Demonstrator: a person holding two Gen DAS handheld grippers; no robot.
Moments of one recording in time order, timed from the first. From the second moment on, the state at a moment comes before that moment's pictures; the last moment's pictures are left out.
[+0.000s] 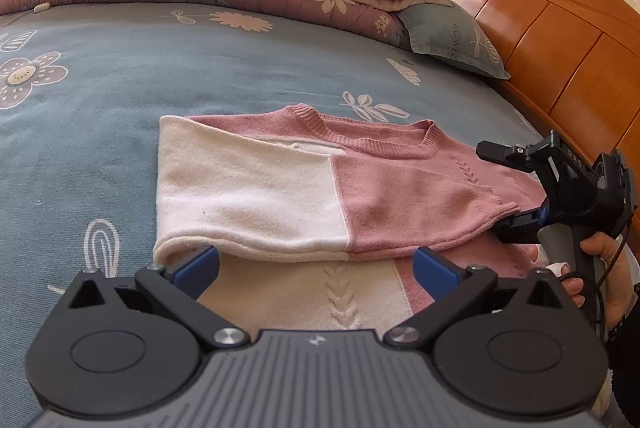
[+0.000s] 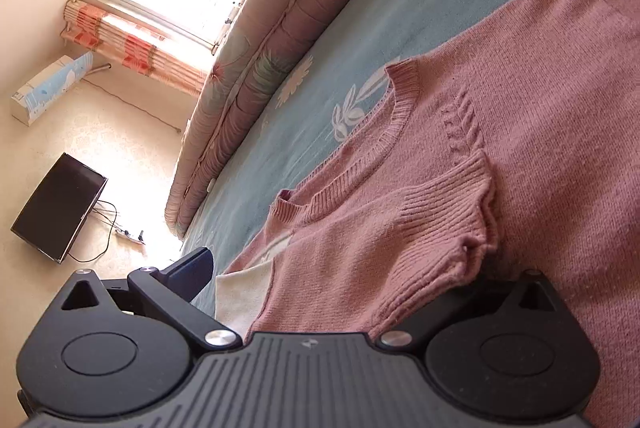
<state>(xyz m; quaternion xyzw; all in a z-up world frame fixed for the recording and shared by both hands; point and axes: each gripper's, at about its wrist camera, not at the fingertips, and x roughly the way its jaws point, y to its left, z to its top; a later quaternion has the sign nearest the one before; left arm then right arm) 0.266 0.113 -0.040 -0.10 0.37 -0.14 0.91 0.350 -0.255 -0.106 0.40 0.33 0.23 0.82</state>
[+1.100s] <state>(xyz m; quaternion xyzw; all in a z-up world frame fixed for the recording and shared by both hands) 0.269 0.129 -0.040 -0.13 0.37 -0.12 0.91 0.348 -0.285 -0.126 0.41 0.35 0.19 0.82</state>
